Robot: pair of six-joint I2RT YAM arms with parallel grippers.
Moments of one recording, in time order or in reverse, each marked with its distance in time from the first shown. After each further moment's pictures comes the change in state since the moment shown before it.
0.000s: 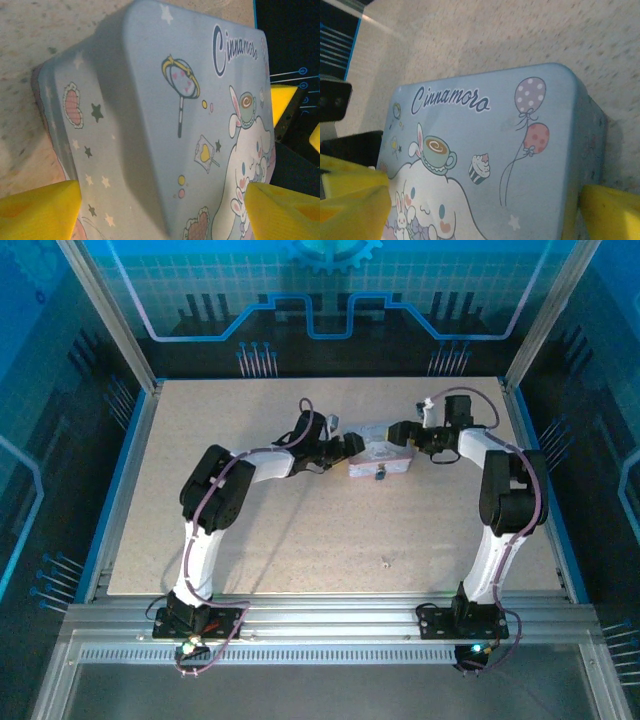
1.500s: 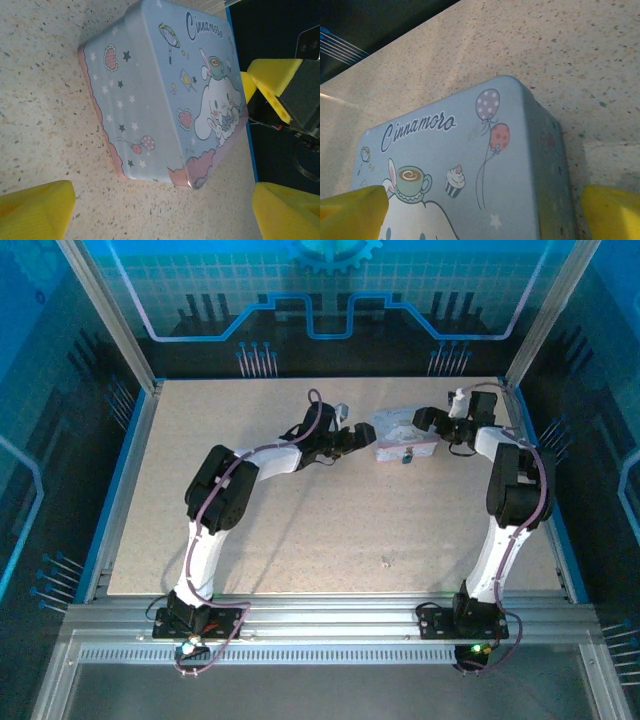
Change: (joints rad) left arm -0.036 0.051 0.151 -0.021 -0.036 0.010; right arm -0.143 0.092 0.077 0.169 0.130 0.080
